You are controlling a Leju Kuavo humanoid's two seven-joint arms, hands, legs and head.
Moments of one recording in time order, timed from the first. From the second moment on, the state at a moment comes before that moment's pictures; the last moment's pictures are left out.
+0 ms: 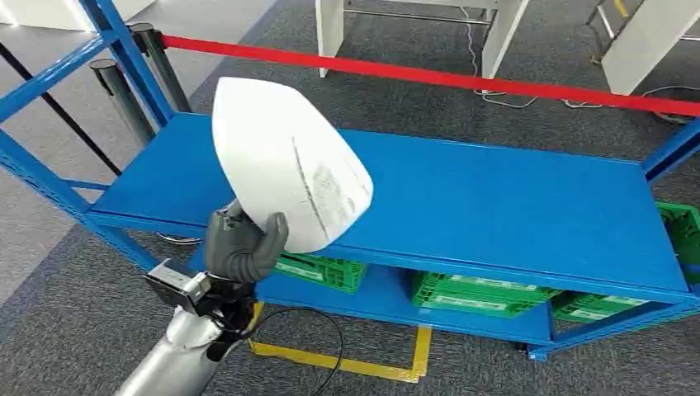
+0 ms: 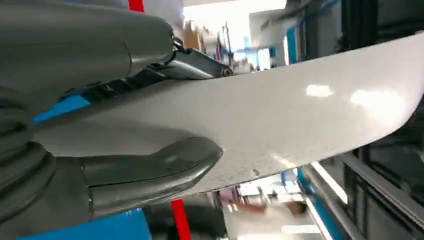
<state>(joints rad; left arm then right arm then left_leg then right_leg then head) -0.18 -0.18 -0.45 -1.51 0.05 0.11 -0.57 -0.09 0.19 -0.47 -0.19 0.63 0.02 0.22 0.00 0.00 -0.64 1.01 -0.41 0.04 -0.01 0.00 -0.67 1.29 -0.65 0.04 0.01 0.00</state>
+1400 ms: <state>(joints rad) -0.16 -0.12 -0.39 -1.44 0.10 0.01 -0.57 -0.29 0.12 -0.56 -0.21 0.60 0.04 0.30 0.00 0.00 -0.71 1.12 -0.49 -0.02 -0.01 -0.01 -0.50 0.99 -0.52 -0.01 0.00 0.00</state>
